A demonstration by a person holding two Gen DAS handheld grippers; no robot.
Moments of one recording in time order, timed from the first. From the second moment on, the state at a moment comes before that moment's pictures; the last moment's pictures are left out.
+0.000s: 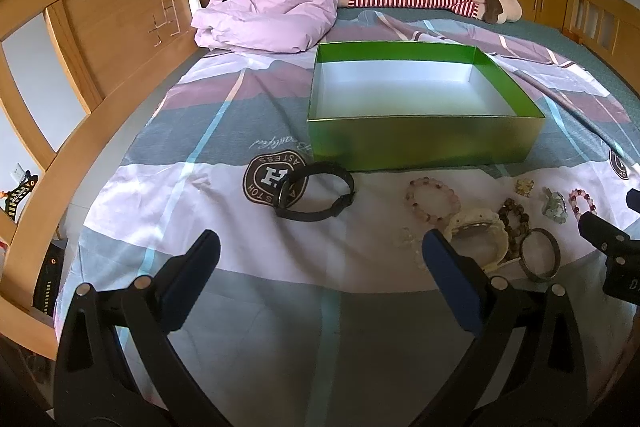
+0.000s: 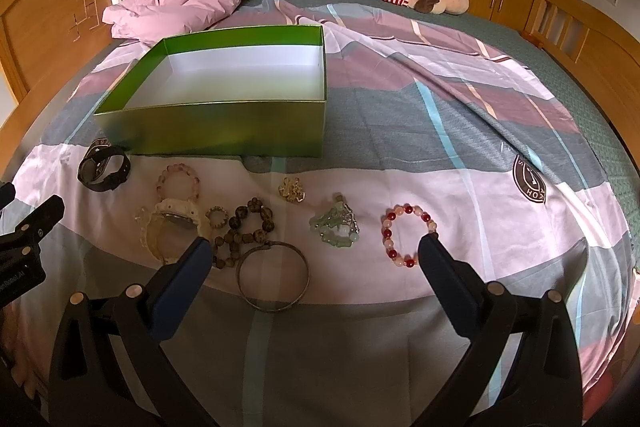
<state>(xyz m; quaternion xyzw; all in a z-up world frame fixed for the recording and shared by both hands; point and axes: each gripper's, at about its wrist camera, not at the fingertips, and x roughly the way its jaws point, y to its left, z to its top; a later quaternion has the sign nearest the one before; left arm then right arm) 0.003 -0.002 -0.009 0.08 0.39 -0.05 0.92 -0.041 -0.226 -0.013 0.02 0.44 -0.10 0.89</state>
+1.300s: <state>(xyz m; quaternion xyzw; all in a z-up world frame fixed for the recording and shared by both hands) 0.014 0.005 -0.006 0.07 0.40 -0.07 0.91 -0.038 -0.235 -0.010 0.04 0.45 -0.10 0.89</state>
